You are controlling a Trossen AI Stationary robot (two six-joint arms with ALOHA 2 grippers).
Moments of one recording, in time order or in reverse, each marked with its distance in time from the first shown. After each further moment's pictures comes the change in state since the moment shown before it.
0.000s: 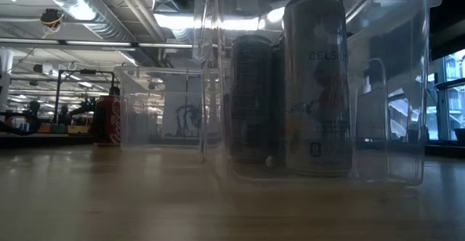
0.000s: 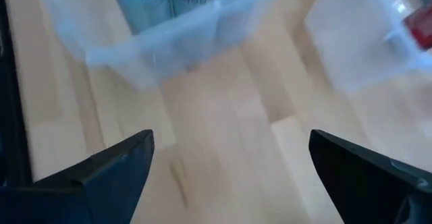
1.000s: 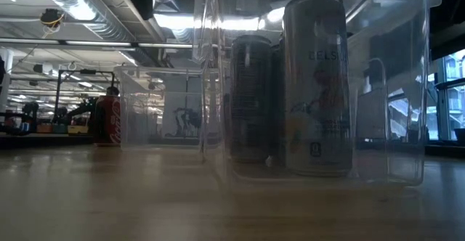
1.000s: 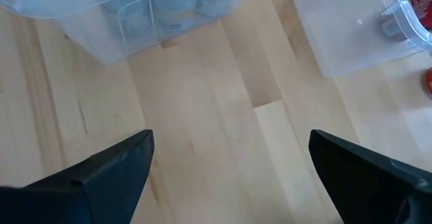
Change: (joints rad) left arm 0.269 -0.162 -0.020 -0.288 0.035 0.170; right arm 0.000 0.000 -0.129 0.028 -0.034 0.000
